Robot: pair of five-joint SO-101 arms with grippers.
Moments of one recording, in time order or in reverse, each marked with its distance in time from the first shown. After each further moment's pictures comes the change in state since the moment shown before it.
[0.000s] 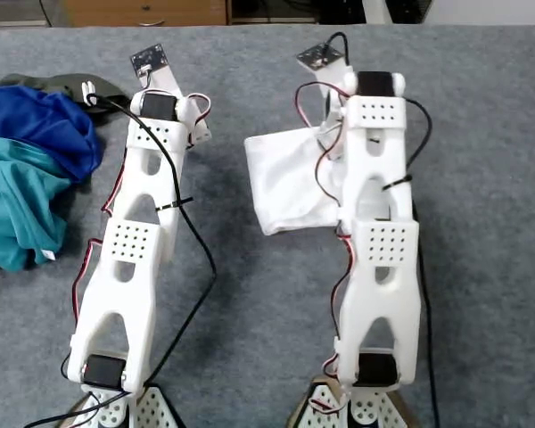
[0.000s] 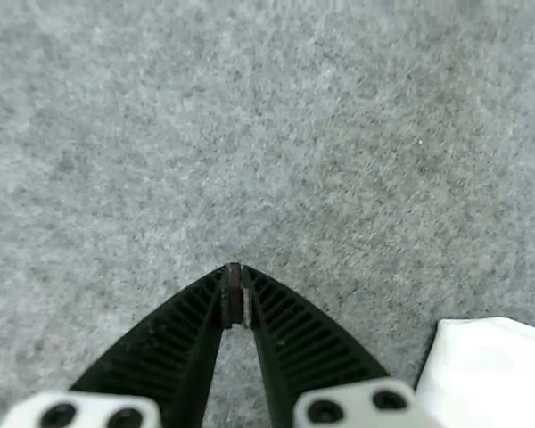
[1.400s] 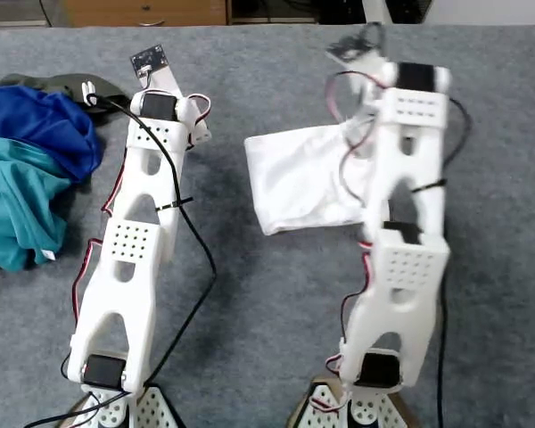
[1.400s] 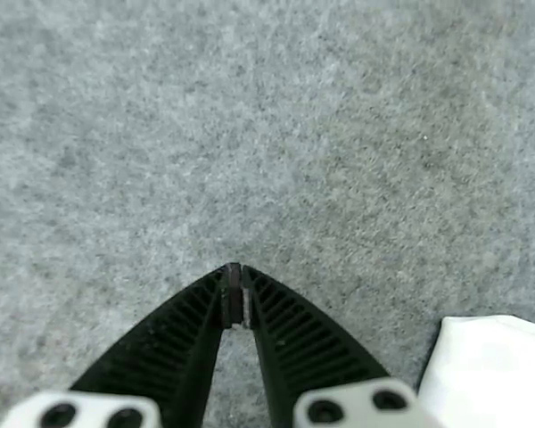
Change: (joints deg) left arm 0.0 0.0 0.0 0.5 0.0; right arm 2.1 -17.7 17.8 -2.7 5.6
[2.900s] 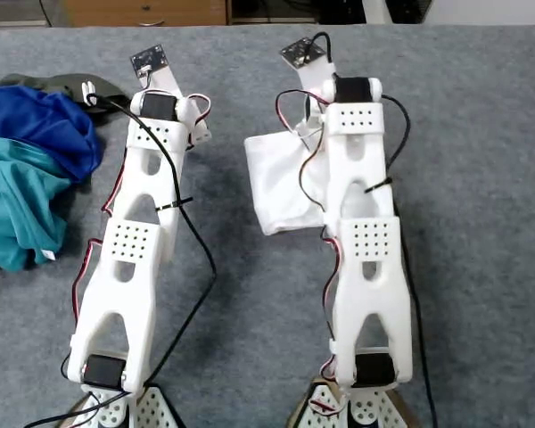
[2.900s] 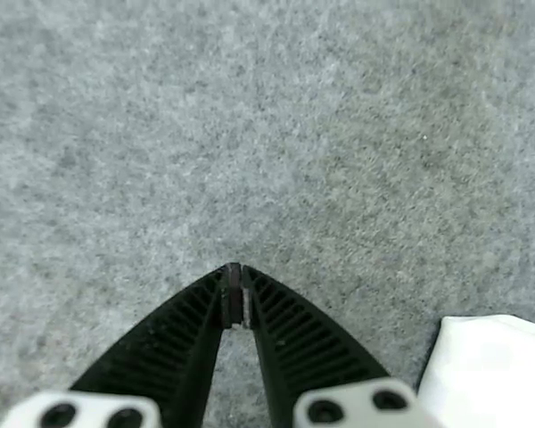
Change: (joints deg) left arm 0.0 0.0 0.0 0.0 0.0; right arm -6.8 26.1 -28.2 -1.3 -9.8
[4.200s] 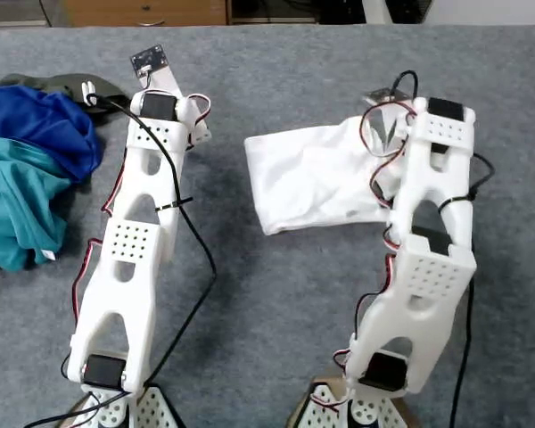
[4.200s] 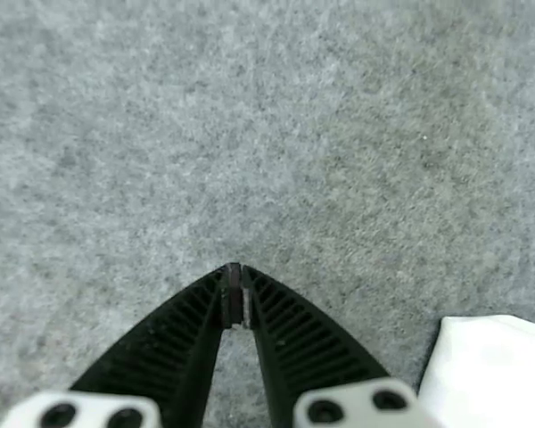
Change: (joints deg) left arm 0.0 0.0 0.0 0.0 0.0; right arm 18.5 -29.9 52.5 -3.0 7.8
